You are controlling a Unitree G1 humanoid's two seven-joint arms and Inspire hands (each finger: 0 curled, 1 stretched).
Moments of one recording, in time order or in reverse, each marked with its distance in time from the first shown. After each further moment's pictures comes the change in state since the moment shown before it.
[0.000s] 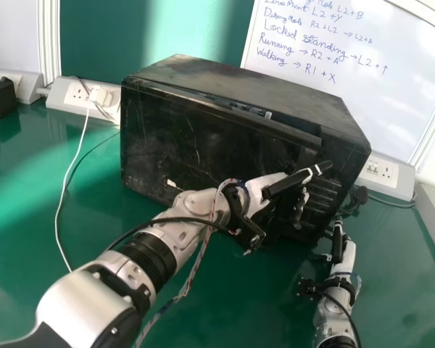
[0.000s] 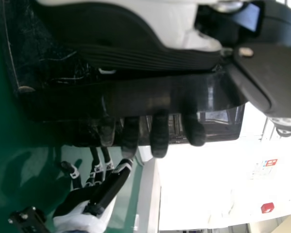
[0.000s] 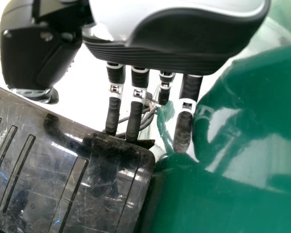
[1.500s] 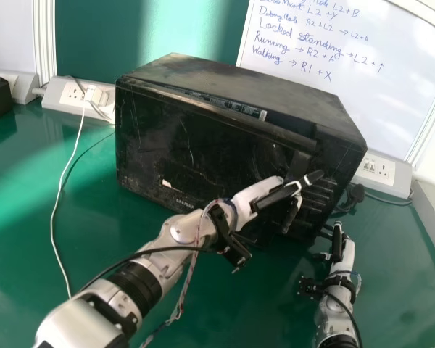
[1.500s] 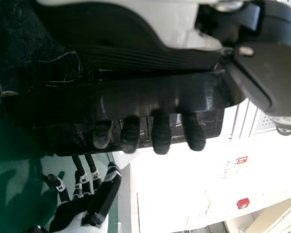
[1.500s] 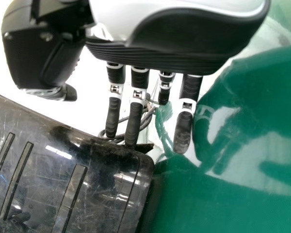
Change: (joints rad) left arm 0.244 0.009 -0.138 -0.199 -0.059 -0.230 0.000; right arm -0.007 -0.010 -0.011 0.003 0.002 0.017 0.024
